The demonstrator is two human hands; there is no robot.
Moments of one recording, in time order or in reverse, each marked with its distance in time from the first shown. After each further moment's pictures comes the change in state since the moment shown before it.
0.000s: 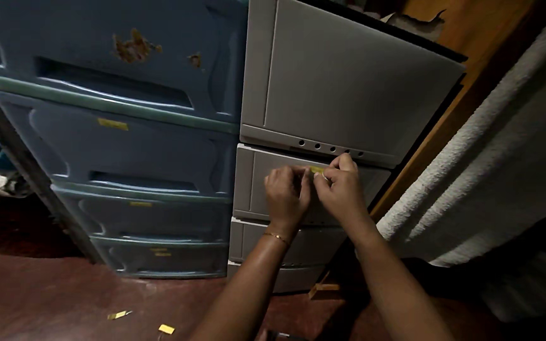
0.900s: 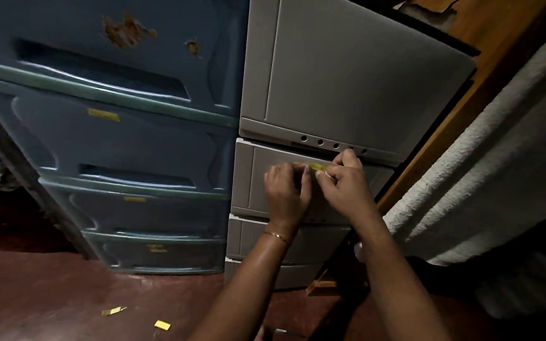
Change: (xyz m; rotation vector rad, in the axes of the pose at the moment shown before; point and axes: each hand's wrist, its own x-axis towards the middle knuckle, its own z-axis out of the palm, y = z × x) left_hand -0.001 0.000 0.001 0.037 0.023 0.016; right_hand 0.005 0.000 -0.014 -0.030 -0.159 0.022
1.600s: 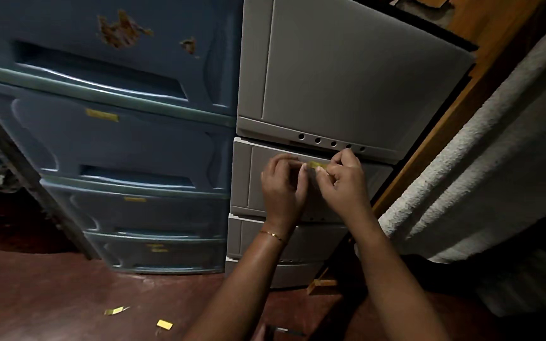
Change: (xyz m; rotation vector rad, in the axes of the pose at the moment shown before) left_hand 0.005 -0.002 -0.006 -0.082 -0.059 -0.012; right_hand -0.003 0.009 0.013 -0.001 0.169 -0.084
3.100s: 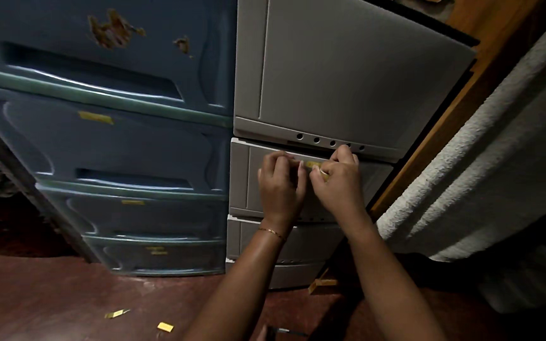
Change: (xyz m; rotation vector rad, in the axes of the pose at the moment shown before) left_hand 0.005 -0.004 0.004 0.115 0.023 0.034; right_hand 0.005 -0.010 0.010 -0.115 0.026 0.076
